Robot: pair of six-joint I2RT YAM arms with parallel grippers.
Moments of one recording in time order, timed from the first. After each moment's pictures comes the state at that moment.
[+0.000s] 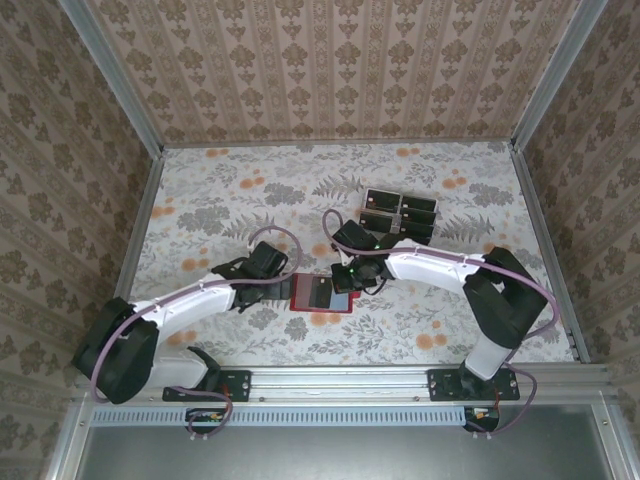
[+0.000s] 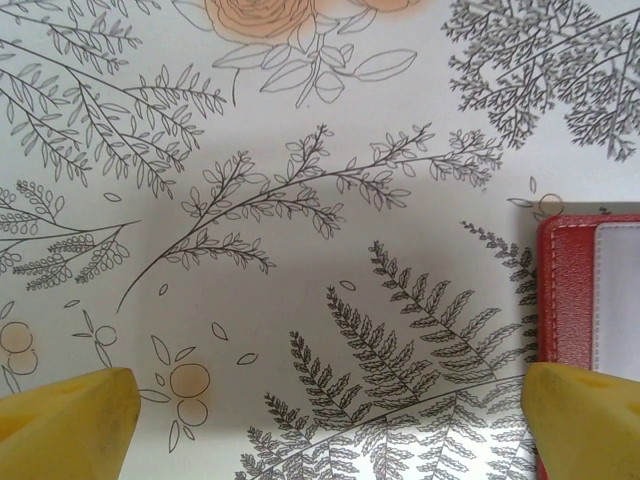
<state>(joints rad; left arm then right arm) -0.70 1.29 0.61 -0.46 -0.25 -0.52 0.77 1.70 1.07 -0.54 -0.18 0.58</state>
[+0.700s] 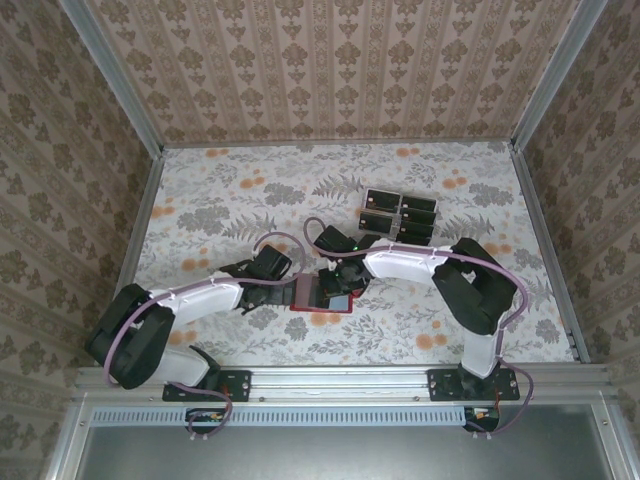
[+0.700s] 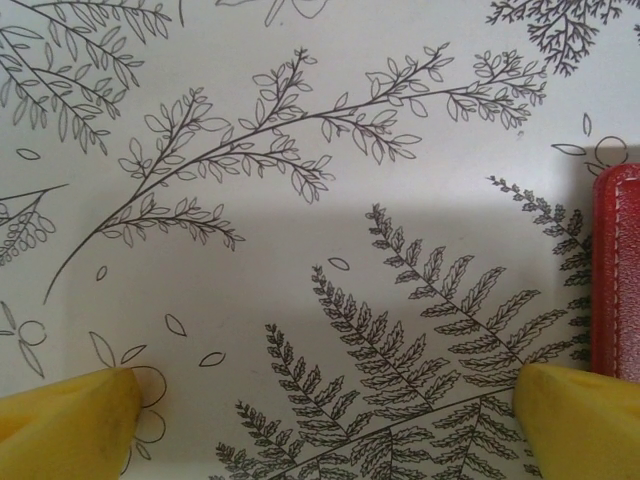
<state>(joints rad) -0.71 1.38 0.59 -0.41 -0.22 -0.52 0.82 1.86 1.17 -0.56 -0.15 0.58</state>
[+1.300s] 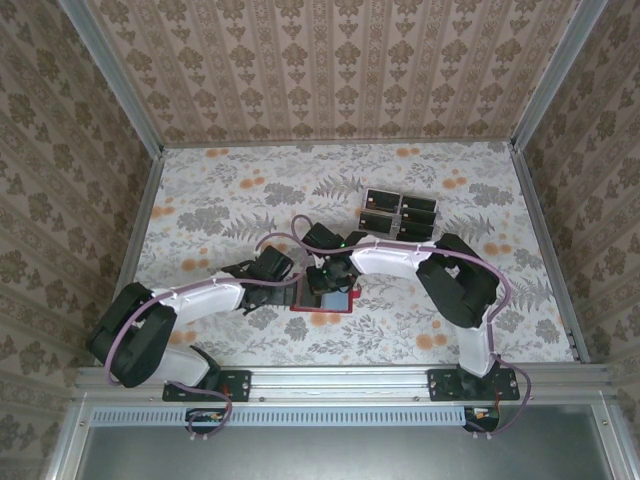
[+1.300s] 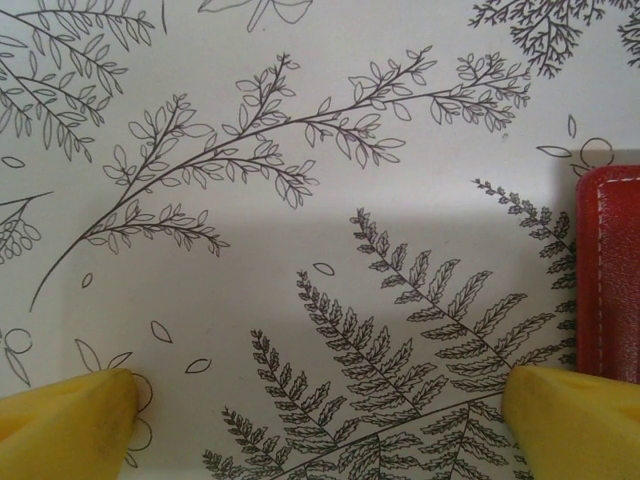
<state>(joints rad) -0.73 1.39 0.59 -0.39 -0.22 -0.52 0.84 1.96 1.29 -0.54 -0.20 0.58</state>
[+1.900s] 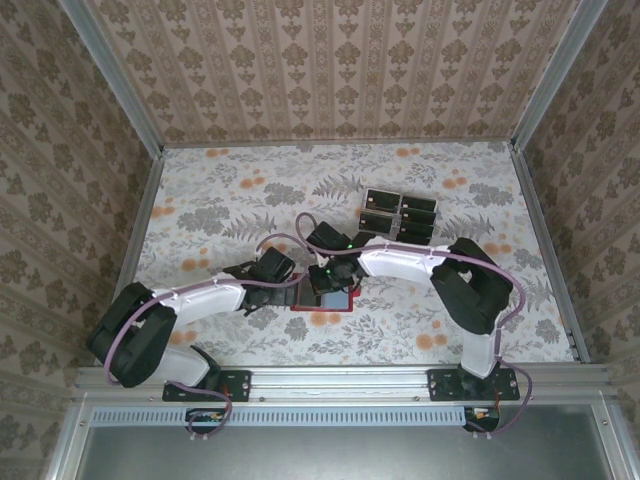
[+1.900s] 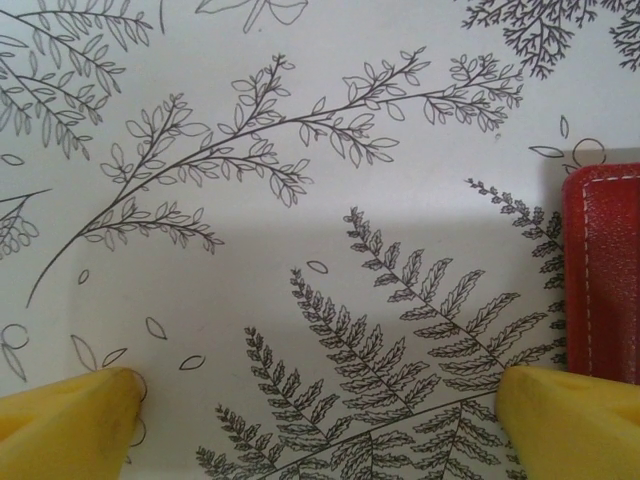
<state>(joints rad) -0.74 1.39 0.59 -0.40 -0.25 -0.54 0.84 1.86 1.22 -0.53 -0.20 0.58</state>
